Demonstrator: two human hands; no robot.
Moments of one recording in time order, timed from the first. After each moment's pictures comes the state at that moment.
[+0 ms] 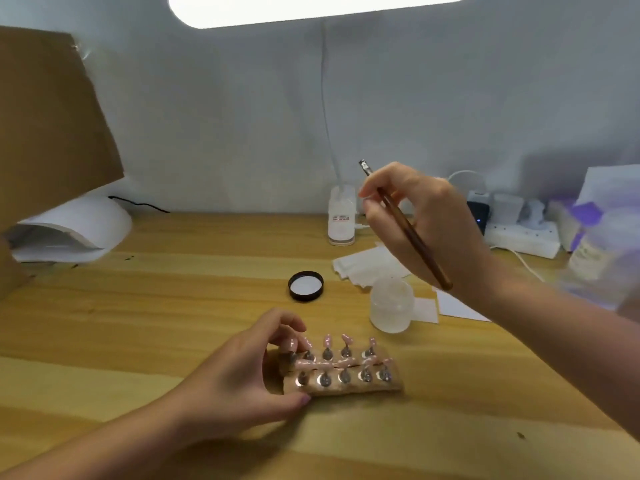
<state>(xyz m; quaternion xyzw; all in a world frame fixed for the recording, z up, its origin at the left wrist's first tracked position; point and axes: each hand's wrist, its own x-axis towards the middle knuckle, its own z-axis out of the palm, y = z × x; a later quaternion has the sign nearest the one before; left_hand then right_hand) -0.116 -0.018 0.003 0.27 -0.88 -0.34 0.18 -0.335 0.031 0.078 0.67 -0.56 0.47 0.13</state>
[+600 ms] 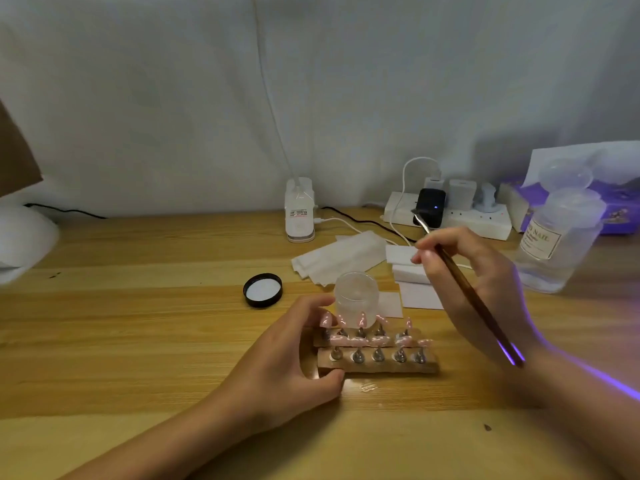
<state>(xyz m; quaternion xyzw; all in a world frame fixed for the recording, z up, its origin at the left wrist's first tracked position) -0.189 -0.016 -0.019 0.22 -0.88 -0.37 0.21 -0.384 0.088 0.012 0.55 -0.62 0.55 0.06</state>
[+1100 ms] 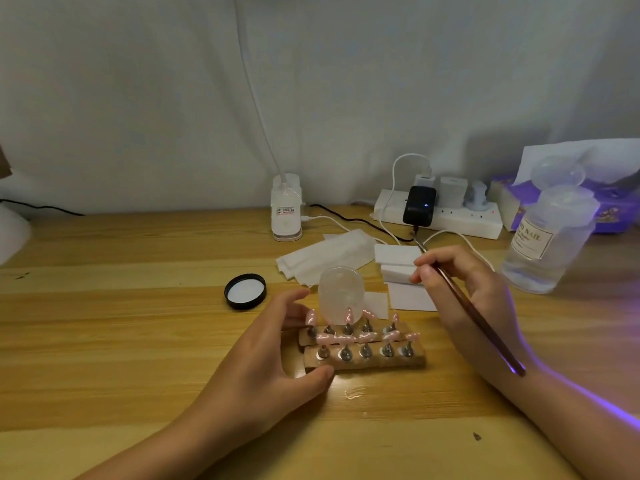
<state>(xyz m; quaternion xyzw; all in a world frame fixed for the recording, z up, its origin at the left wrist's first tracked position) -0.193 -0.018 -0.029 0.24 -0.87 -0.34 0.24 -0.395 0.091 -0.011 0.50 -0.64 0.59 0.00</state>
